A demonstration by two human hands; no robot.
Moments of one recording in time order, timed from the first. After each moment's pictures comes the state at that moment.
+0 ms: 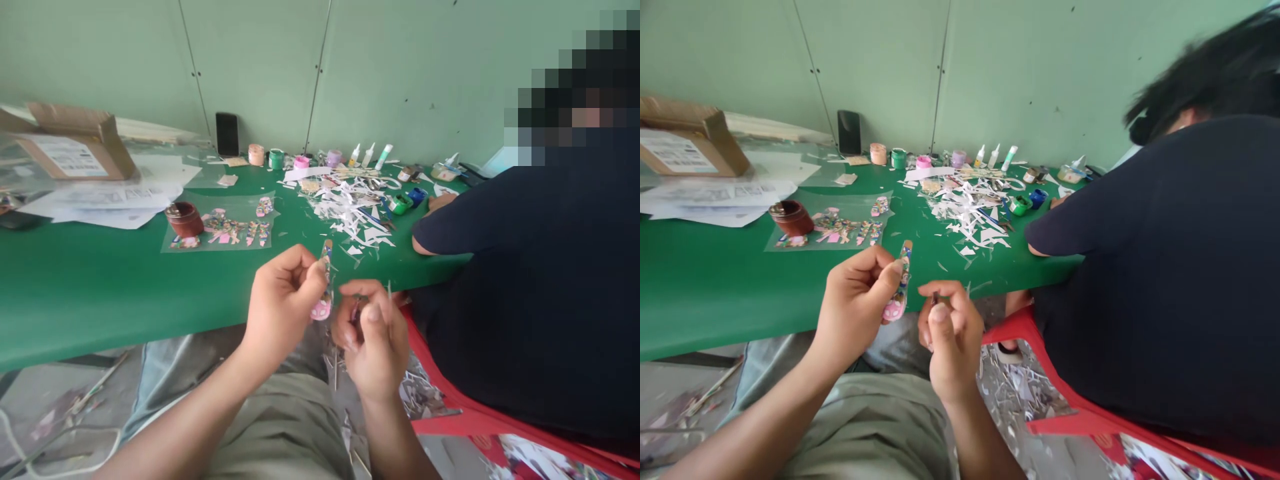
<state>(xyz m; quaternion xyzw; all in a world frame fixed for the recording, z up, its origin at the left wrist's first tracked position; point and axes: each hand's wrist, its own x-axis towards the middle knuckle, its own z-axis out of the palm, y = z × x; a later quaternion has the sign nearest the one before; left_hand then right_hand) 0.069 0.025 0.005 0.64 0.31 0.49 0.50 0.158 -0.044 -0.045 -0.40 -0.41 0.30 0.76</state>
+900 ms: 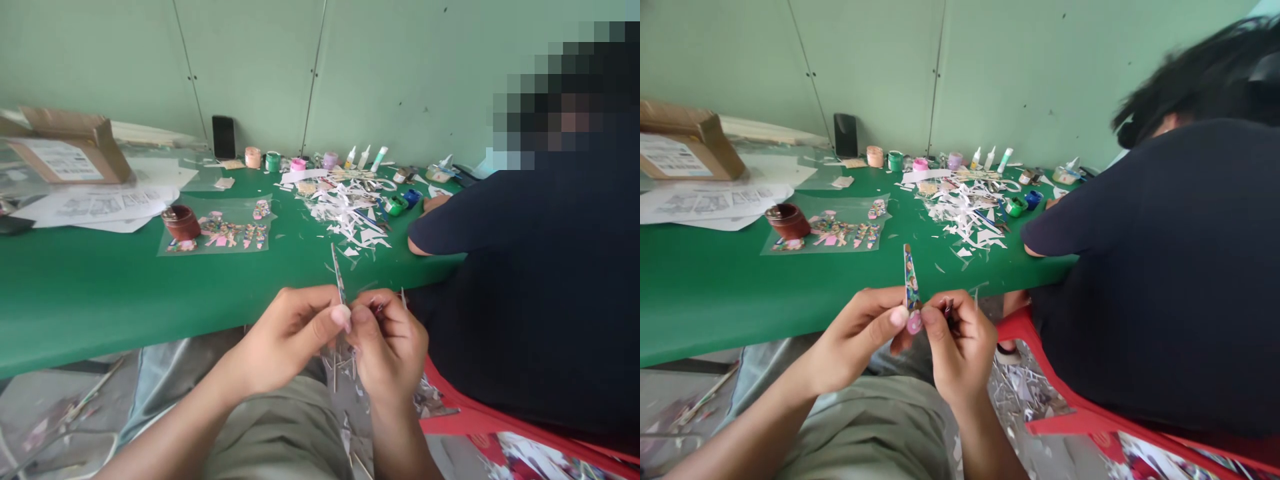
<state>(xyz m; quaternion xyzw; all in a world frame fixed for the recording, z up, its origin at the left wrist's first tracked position) 0.046 0.020 -0.002 0.70 0.12 0.27 0.65 0.173 -0.054 -0.037 -0.49 -0.46 0.13 0.72</state>
